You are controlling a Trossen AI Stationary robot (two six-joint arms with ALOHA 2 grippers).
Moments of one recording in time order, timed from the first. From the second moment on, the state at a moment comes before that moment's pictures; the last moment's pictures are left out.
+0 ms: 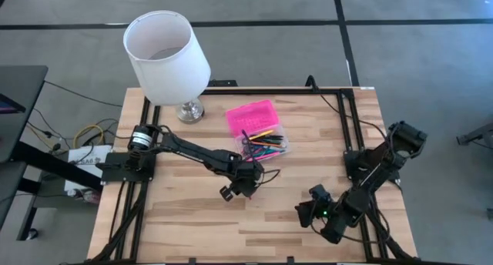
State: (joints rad) left arm -0.14 2.02 1.35 -0.45 0.13 0.74; right arm 0.93 1.61 0.73 -0.32 0.68 1.91
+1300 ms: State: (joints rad) left arm -0.13 2.07 1.36 -0.46 0.26 0.75; right arm 0.94 1.69 0.73 -0.17 0.70 1.86
